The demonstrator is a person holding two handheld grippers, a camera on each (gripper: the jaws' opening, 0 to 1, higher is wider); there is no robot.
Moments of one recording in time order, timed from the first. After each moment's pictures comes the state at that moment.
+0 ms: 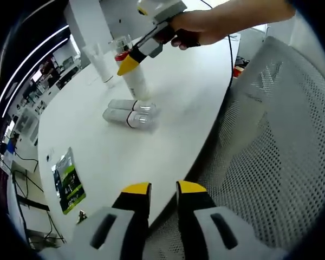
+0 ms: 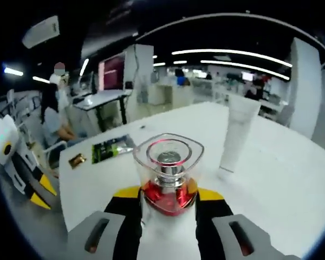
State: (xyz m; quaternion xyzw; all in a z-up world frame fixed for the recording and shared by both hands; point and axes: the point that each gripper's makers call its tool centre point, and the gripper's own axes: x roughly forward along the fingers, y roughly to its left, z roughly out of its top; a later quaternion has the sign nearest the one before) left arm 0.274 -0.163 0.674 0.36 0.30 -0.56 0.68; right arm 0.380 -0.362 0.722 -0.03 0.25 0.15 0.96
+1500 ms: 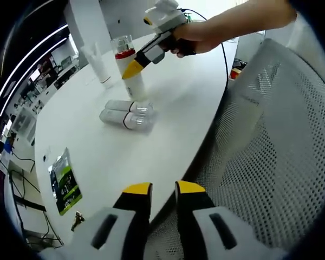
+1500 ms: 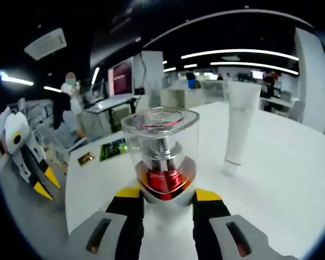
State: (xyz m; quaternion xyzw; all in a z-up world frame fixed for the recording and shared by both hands) left arm 0.269 -0.165 0.672 0.35 0.30 -0.57 0.68; right arm 0.374 -0.370 0.710 0.00 0.22 0.17 0.96
